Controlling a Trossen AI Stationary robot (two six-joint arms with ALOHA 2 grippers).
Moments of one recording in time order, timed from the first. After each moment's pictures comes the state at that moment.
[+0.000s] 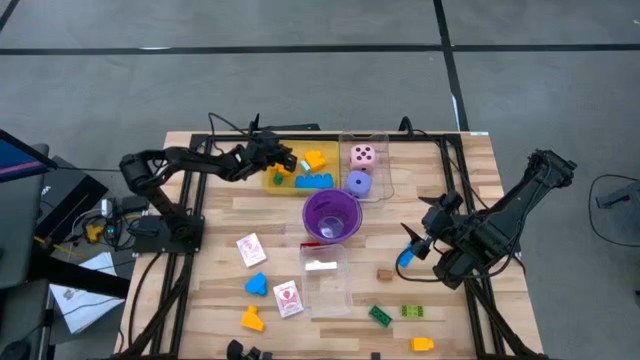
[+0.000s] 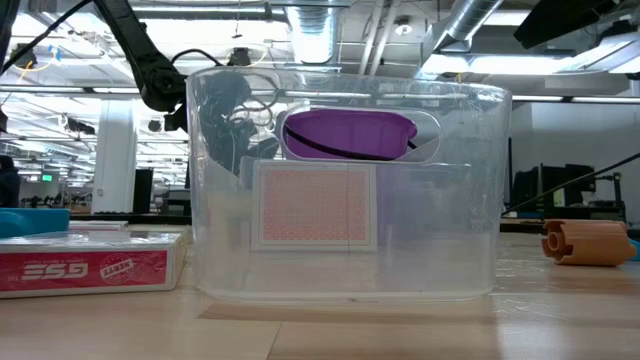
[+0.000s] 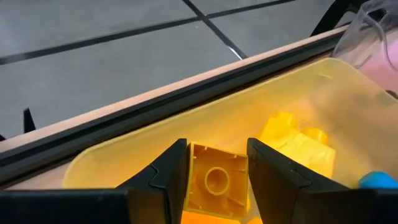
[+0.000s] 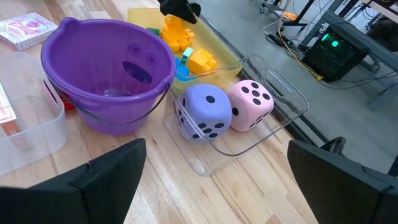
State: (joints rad) left arm 0.61 1.65 0.69 0.41 -0.29 -0.32; right arm 0.75 1.20 1.05 -1.38 1.07 1.19
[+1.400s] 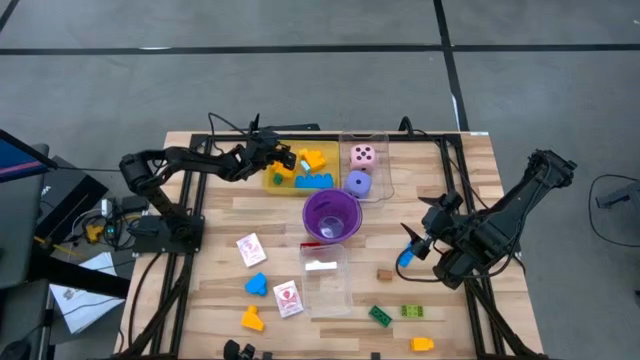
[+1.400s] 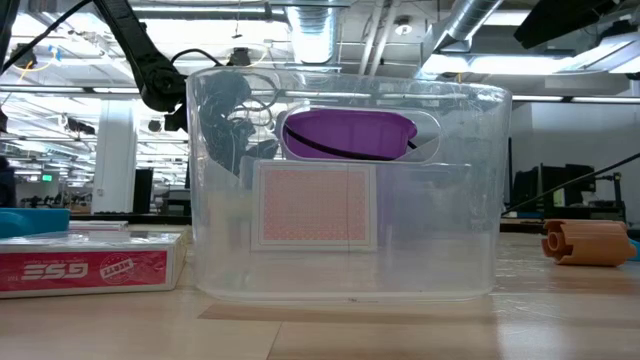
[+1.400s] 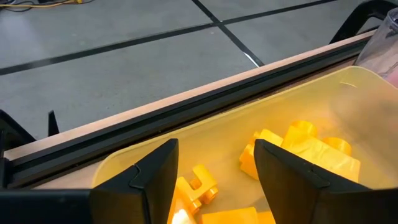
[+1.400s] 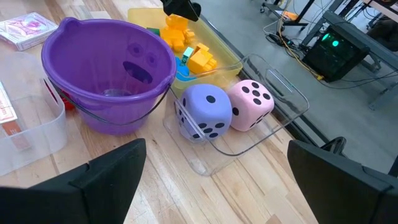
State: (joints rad) left arm 0.61 1.65 0.69 0.41 -0.37 -0.32; right arm 0.76 1.20 1.05 -1.38 1.07 1.19
